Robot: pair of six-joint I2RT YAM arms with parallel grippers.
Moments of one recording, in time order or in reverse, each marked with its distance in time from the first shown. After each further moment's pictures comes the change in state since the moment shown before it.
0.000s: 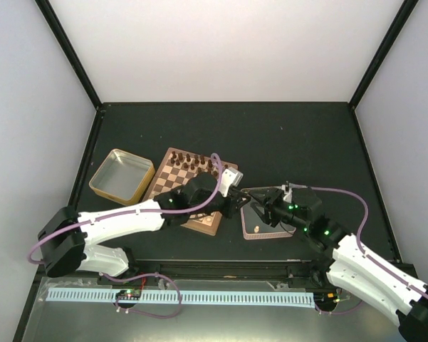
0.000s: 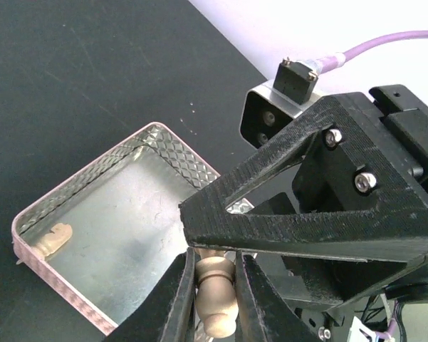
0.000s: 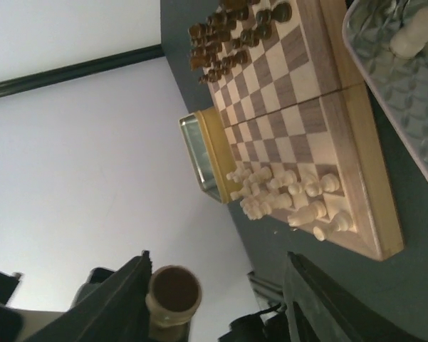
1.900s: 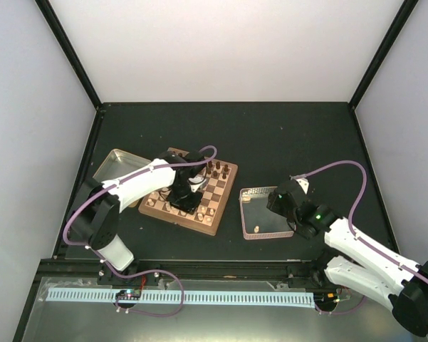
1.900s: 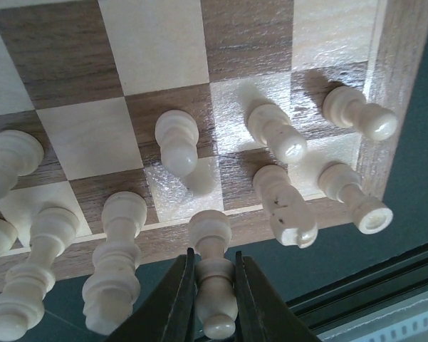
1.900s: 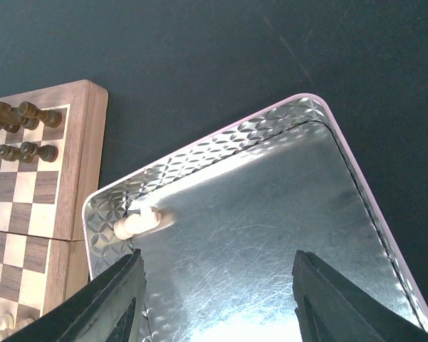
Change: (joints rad) left arm 0.372 0.303 0.377 -1.239 0.039 0.254; right arm 0.002 0.196 0.179 -0.486 0.523 -0.740
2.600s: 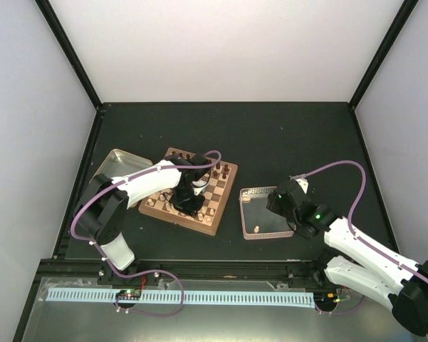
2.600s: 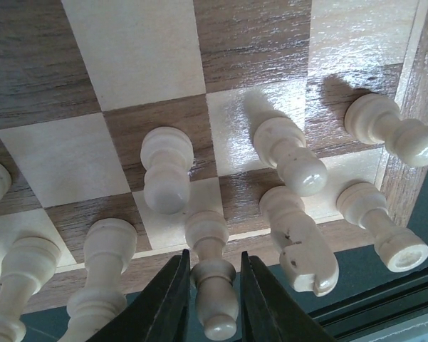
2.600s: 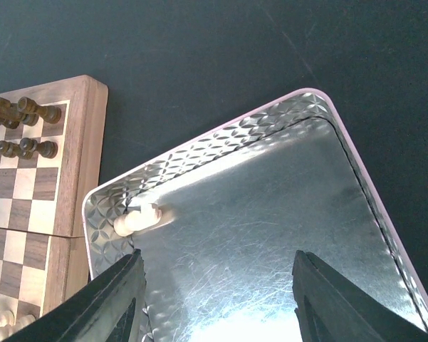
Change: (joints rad) left arm -0.021 0.065 -0.021 0.038 -0.012 0.002; right arm 0.000 0.006 0.000 0.000 -0.010 0.000
